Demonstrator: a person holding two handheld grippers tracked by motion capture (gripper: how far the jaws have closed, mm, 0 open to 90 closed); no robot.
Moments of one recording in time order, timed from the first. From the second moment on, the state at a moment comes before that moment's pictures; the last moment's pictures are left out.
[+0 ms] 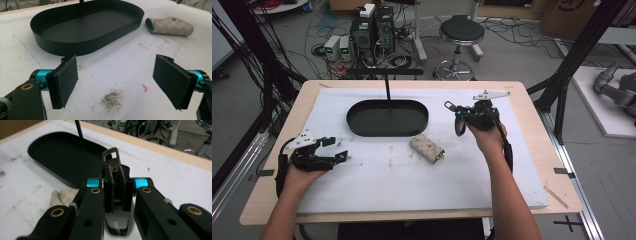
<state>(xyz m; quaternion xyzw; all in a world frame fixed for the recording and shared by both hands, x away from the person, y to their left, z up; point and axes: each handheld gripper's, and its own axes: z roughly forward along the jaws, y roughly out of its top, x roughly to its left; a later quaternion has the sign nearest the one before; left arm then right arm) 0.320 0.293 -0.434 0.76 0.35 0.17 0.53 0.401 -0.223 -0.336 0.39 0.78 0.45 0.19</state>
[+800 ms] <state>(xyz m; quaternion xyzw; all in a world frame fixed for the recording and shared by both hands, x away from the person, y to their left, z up) 0.319 0.294 -0.431 0.76 0.35 0.19 0.52 0.427 -0.165 -0.281 0.34 0.79 0.47 0.20</state>
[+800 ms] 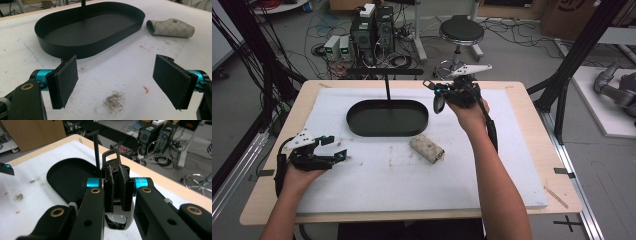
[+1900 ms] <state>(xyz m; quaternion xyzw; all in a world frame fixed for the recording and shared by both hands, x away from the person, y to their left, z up) 0.319 0.299 -0.432 0.76 0.36 0.18 0.52 0.480 -0.125 -0.306 0.36 0.80 0.44 0.20</state>
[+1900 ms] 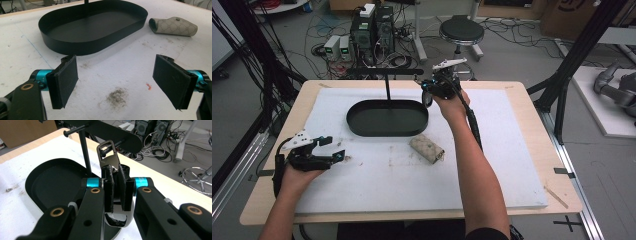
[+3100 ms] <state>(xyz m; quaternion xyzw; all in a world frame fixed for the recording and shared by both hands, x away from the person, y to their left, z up) 0.318 0.293 -0.433 0.77 0.35 0.18 0.51 0.419 -0.215 -0.311 0.36 0.79 0.44 0.21</state>
